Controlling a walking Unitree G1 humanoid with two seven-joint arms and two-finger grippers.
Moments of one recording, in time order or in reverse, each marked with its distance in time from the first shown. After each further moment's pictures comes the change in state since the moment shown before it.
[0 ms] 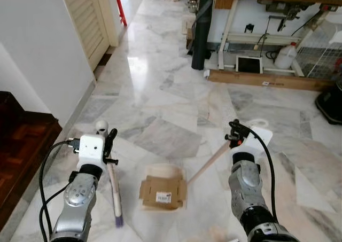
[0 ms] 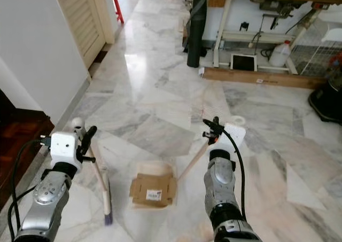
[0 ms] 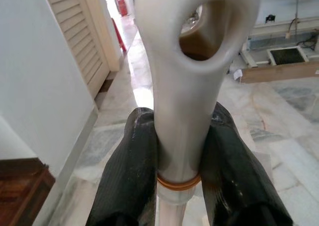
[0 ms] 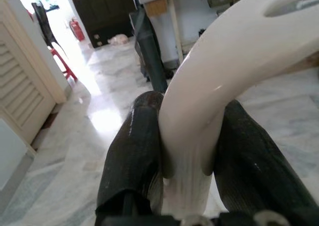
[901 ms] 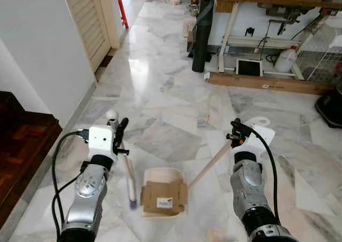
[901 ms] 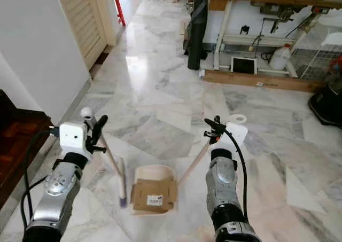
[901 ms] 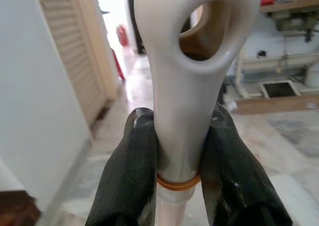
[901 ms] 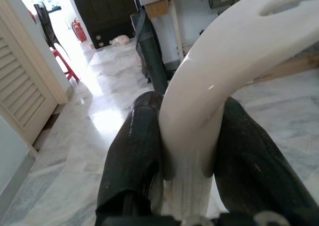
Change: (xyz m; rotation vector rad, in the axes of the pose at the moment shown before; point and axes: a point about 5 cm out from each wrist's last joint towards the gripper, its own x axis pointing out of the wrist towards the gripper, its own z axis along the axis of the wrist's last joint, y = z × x) left arm 0.014 -0.012 0.024 -0.004 -0.127 0.028; right arm -0.001 -0.004 0.002 -0.001 0.006 -0.001
